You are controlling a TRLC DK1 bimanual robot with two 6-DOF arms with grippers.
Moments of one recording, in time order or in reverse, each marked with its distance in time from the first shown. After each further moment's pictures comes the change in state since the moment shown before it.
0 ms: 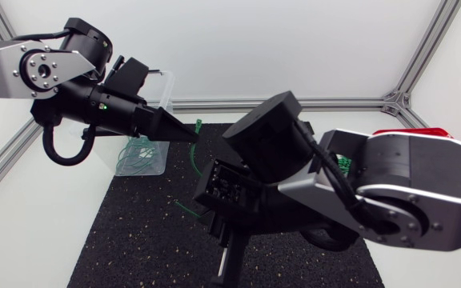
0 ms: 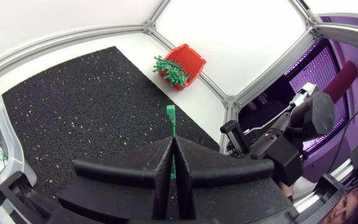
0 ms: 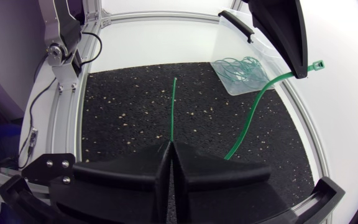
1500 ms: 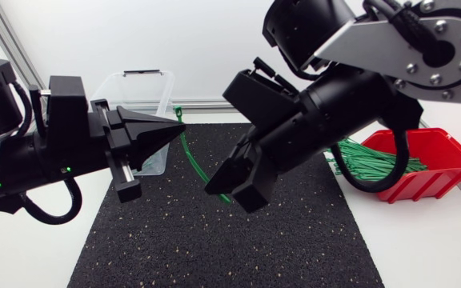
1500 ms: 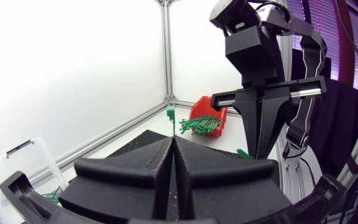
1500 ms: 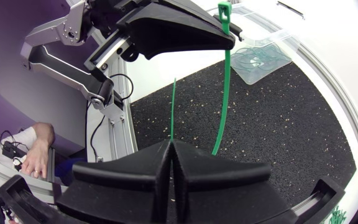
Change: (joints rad) left arm -0.147 -0.533 -0.570 0.837 -0.360 -0.042; right arm -0.223 0.043 0.370 -0.478 -0.423 0.138
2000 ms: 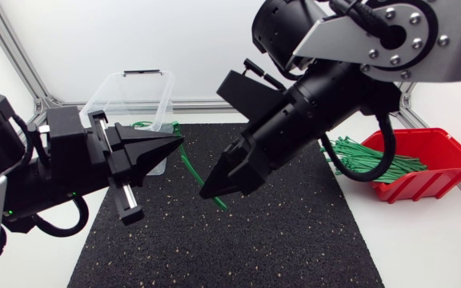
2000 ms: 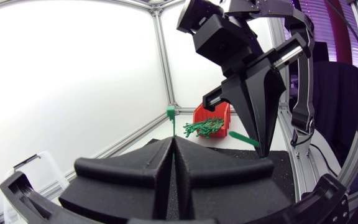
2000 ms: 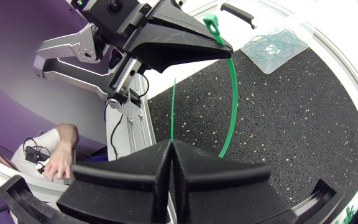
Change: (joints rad) left arm 0.000 -0.024 -0.147 0.212 0.000 0.076; right arm -0.036 0.091 0.078 -0.103 -0.142 -0.006
